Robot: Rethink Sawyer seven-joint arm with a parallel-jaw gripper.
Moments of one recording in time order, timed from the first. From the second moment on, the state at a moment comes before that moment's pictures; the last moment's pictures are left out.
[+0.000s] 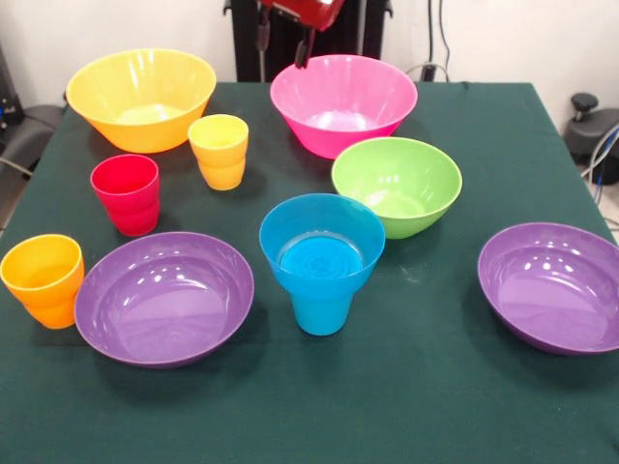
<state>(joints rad) -0.27 -0.78 -0.05 1.88 -0.32 0.66 2.15</state>
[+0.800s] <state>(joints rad) -0.32 -0.63 -0.04 1.88 -0.43 0.47 2.15</state>
